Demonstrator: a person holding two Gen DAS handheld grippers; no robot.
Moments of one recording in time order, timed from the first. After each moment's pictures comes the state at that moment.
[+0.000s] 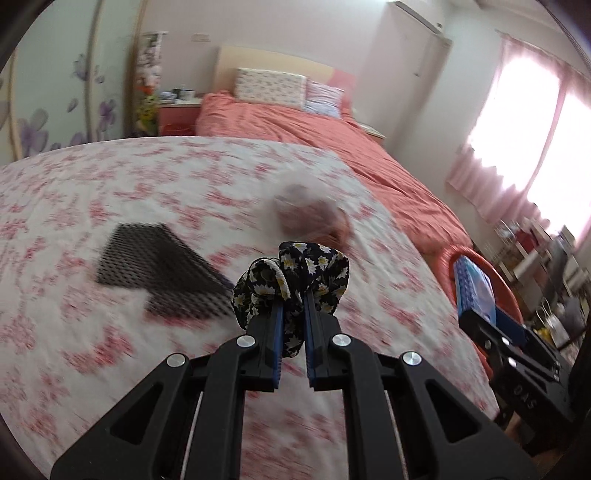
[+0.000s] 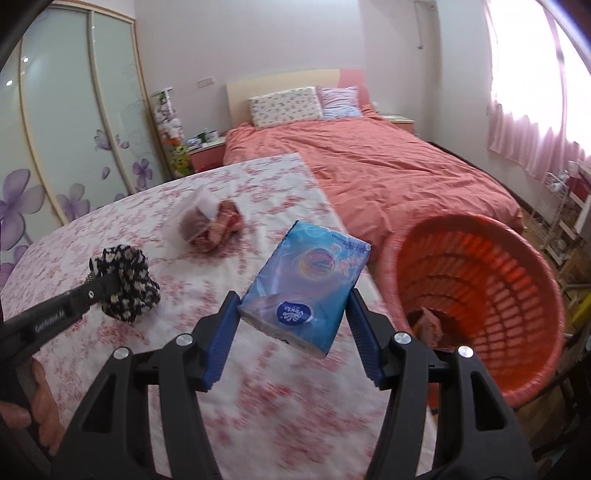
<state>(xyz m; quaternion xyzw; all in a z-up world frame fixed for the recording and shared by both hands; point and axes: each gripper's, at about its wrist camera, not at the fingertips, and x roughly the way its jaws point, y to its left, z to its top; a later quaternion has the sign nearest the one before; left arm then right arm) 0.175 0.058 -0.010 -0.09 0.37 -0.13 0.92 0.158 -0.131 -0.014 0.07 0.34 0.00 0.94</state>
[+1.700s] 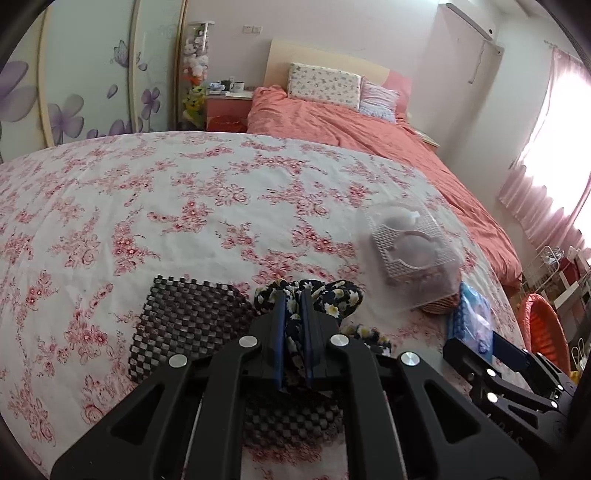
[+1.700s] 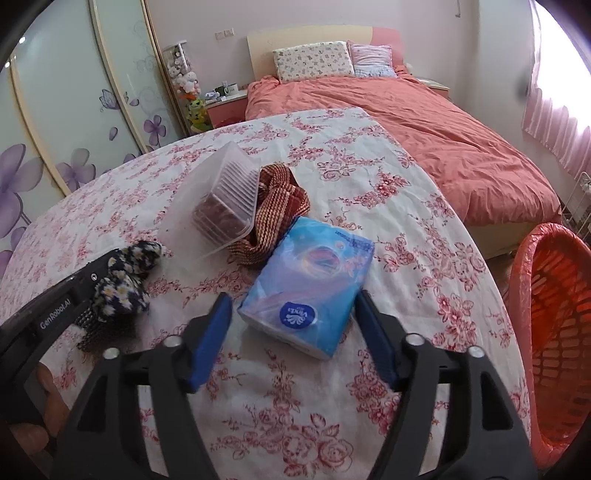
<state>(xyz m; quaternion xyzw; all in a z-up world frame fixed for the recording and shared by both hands) 0.259 0.103 -0.031 -0.09 0.39 -0.03 0.92 0.281 -0.063 -0.055 0.05 0.43 0.04 0.90</state>
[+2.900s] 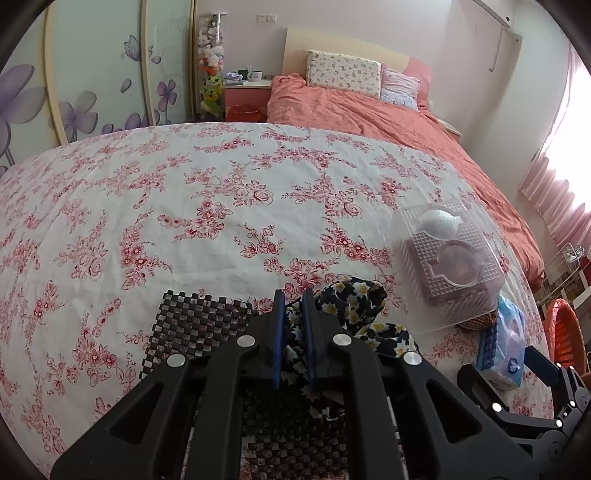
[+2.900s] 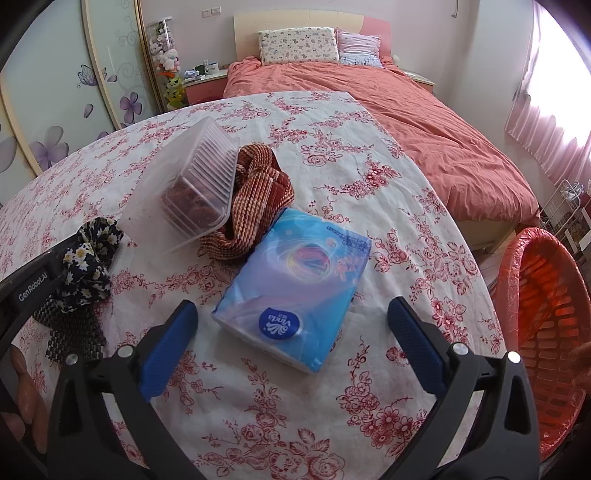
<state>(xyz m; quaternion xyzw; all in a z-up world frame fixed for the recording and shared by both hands) 0.279 0.107 -0.037 -0.07 0.42 0.00 0.91 0.296 -0.057 -0.066 0.01 0.46 -0.01 0.89</state>
